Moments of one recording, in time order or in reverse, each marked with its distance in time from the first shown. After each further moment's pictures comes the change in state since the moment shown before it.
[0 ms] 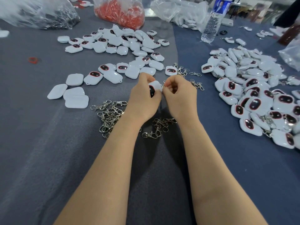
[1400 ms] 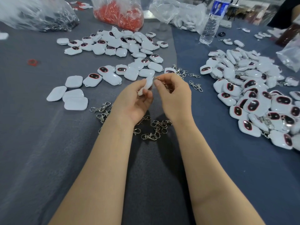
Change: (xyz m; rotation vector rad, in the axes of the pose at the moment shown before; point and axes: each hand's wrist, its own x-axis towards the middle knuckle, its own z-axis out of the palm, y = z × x) left_hand 0.007 0.007 -0.013 -1.329 -0.010 -0.698; right_hand -0.004 -0.010 0.008 0.212 0.035 -0.033
